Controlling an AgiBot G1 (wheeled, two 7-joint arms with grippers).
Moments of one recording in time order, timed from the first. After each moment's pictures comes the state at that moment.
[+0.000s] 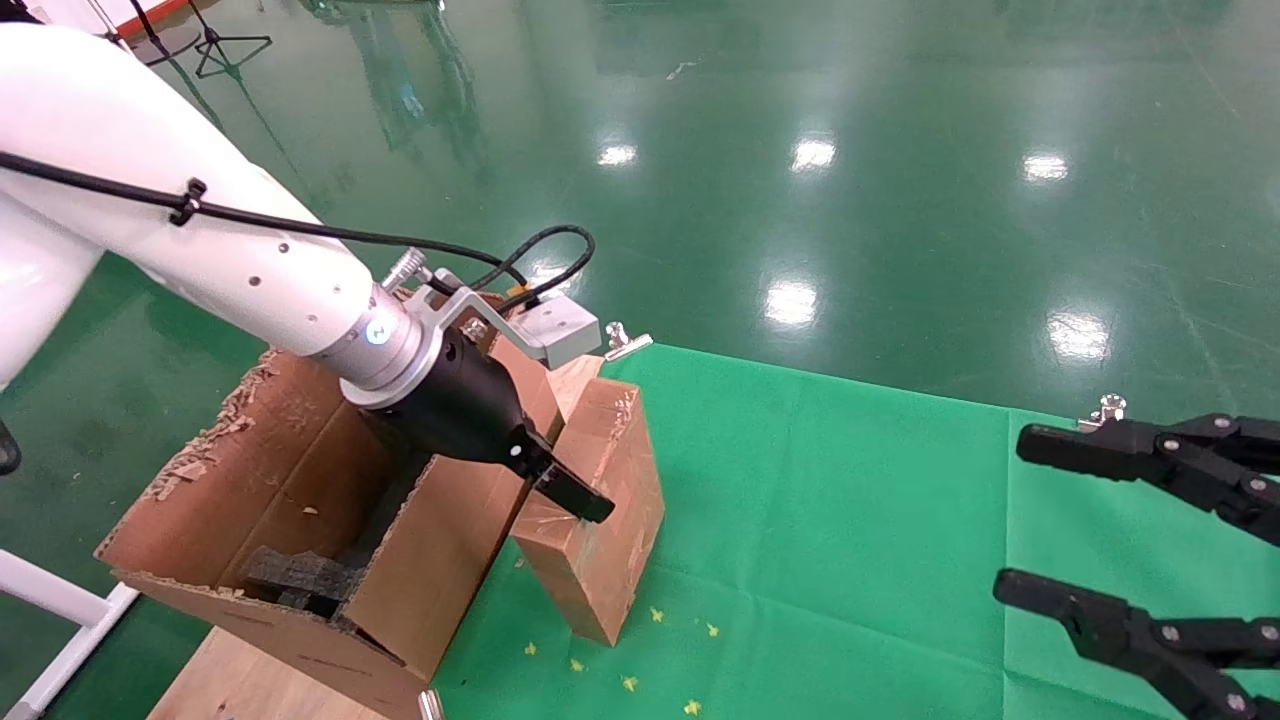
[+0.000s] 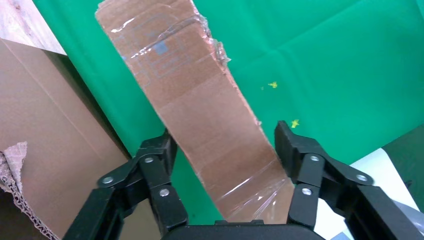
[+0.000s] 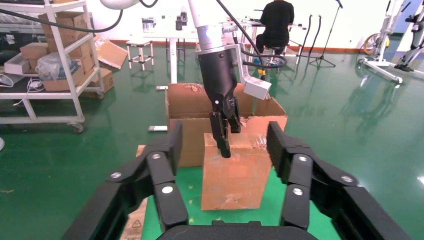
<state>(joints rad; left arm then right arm) -1.82 0.83 1.05 -1.25 1.71 1.57 -1.42 1.09 -0.59 -0.33 1.27 -0.70 -1.48 0.16</state>
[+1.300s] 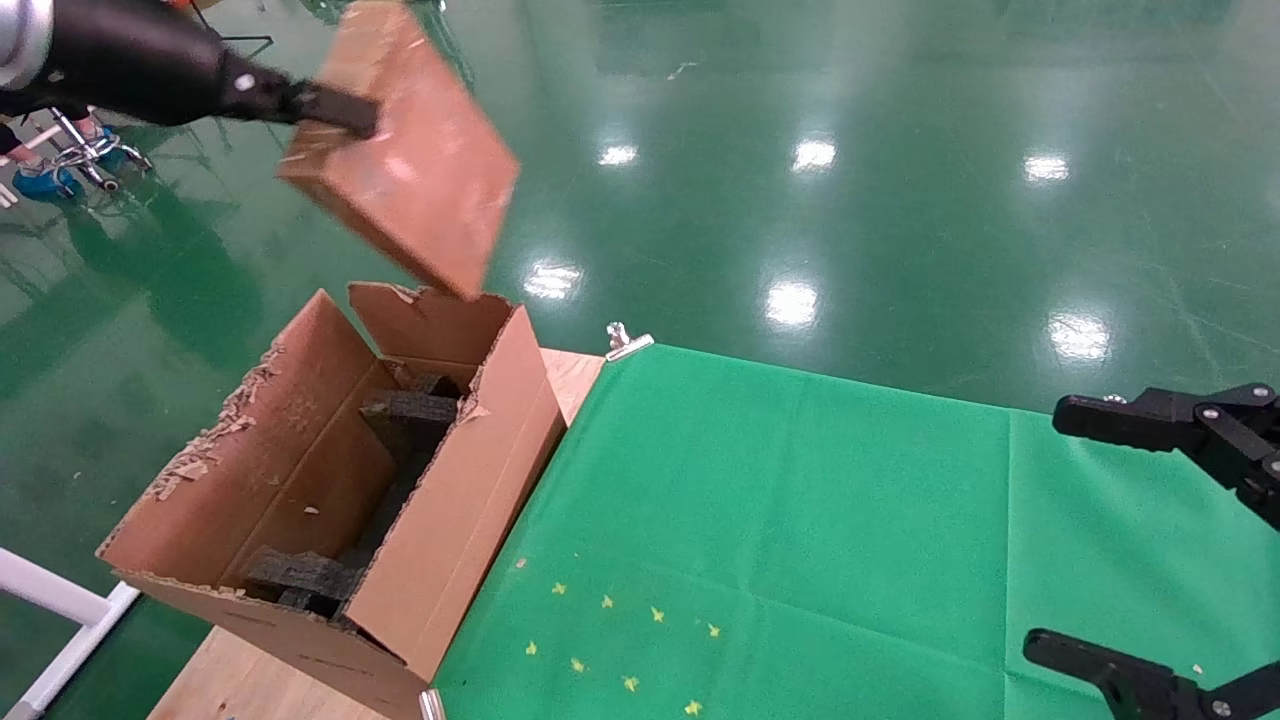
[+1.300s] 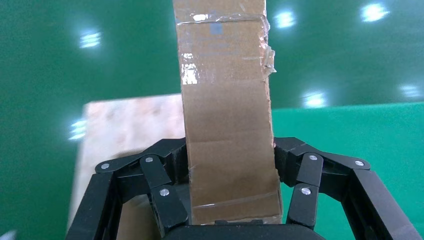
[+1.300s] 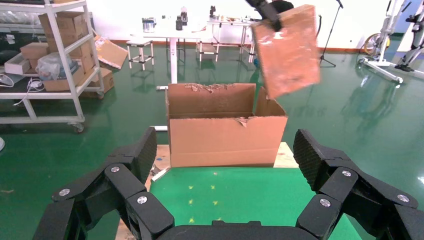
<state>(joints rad) -2.20 0.70 0.93 -0.69 1.82 1.41 -1.16 1.09 -0.59 -0.33 1.27 -0.70 -1.48 0.16</state>
